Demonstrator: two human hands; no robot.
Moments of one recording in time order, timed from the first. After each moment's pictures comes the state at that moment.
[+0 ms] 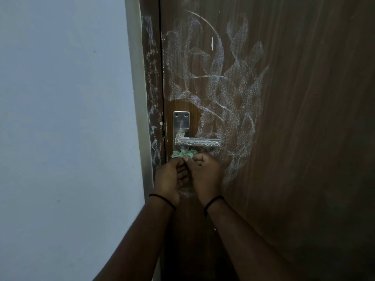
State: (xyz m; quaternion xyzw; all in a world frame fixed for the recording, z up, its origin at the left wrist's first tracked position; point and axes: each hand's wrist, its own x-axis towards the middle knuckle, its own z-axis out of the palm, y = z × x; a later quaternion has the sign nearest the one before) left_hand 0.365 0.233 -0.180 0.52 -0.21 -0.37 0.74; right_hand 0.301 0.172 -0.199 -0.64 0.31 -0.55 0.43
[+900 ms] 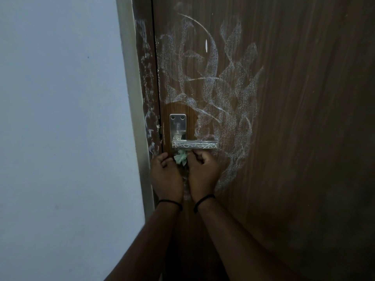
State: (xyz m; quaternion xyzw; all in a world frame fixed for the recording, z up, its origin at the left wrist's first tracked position) left_hand 0.347 0.230 -0.172 0.62 -0.19 -0.04 0.76; right_hand 0.312 0.178 -0.185 -0.56 0.32 -0.61 0.47
